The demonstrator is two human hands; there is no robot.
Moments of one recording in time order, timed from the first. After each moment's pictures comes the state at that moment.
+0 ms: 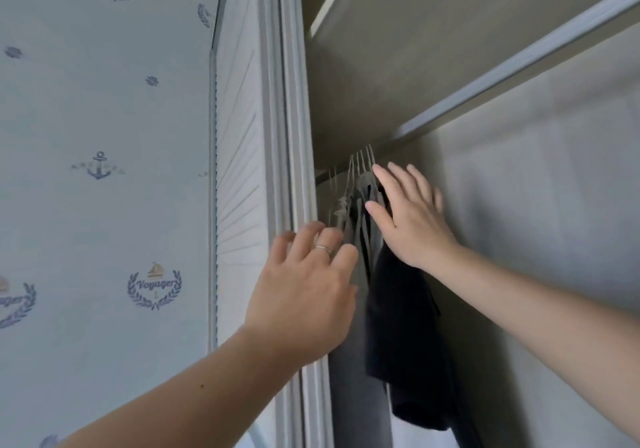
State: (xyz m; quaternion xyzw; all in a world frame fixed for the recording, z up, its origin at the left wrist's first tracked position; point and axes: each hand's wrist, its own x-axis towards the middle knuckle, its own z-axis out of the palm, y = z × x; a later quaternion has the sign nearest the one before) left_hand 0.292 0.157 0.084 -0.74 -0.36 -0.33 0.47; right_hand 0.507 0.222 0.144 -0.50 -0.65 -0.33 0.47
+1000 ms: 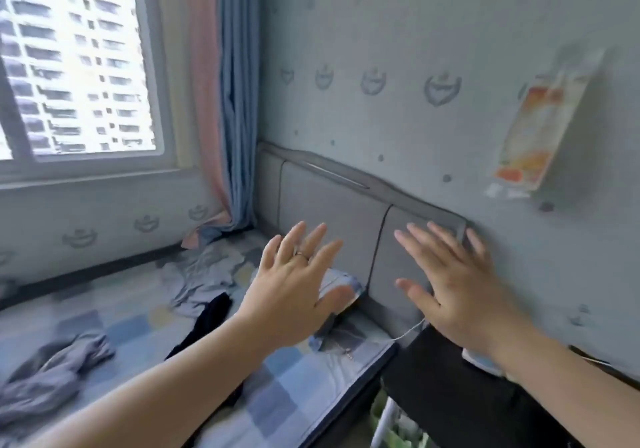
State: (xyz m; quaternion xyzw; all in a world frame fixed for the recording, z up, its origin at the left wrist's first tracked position) left_hand -0.359 -0.381 -0.216 -0.39 -0.89 -0.15 0.19; right_hand -0.244 -0.149 -0.182 -0.01 -0.98 -0.04 0.20
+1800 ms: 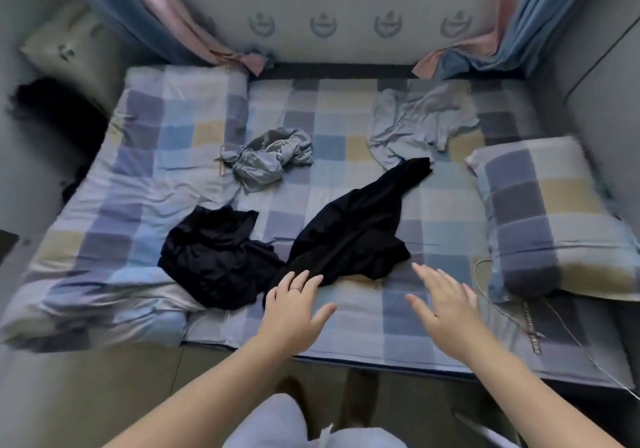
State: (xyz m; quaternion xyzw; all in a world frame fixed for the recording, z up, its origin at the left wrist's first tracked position) left_hand -0.511 -0.499 -0.559 0.18 -0.94 -0.20 -0.21; right_hand -0.625 -0.240 -0.539 0.19 -0.94 0.16 -0.24
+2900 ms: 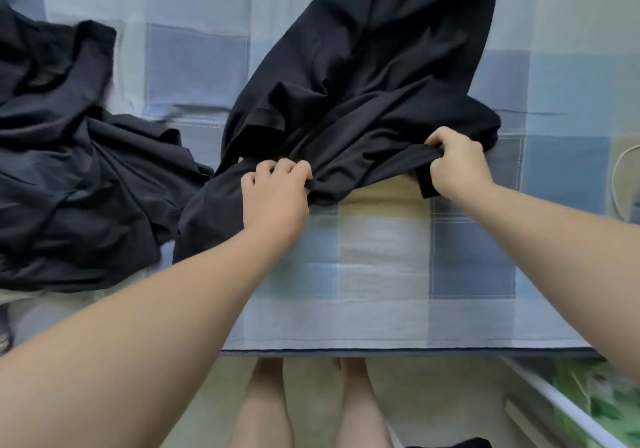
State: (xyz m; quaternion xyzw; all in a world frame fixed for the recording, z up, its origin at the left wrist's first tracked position) left_hand -0.669 -0.582 -1.008 0.18 -0.95 -0.17 -0.19; right_hand -0.818 -0.355 -1.001 -0.01 -0.95 0.16 -0.26
